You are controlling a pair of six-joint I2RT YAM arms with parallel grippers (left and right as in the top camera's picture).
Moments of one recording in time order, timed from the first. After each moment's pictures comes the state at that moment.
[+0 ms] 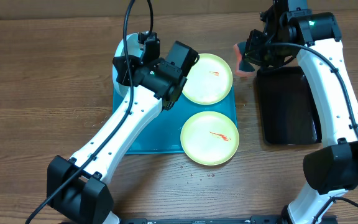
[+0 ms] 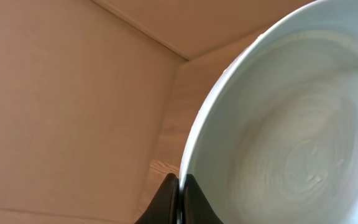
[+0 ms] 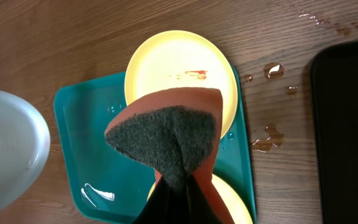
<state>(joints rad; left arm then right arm) -0.54 1.74 1.55 -0.96 -1.25 -0.18 0.15 1.91 2.00 -1.25 -0.31 0.41</state>
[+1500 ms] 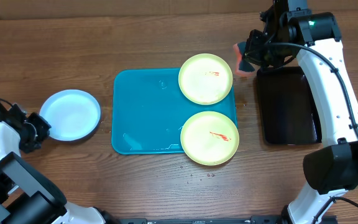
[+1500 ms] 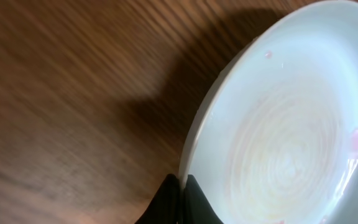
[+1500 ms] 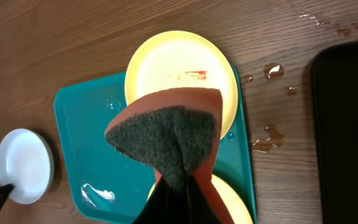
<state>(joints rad) 0.72 1.74 1.10 -0.63 0.22 -0.13 0.15 1.91 2.00 -1.24 -0.31 0.41</state>
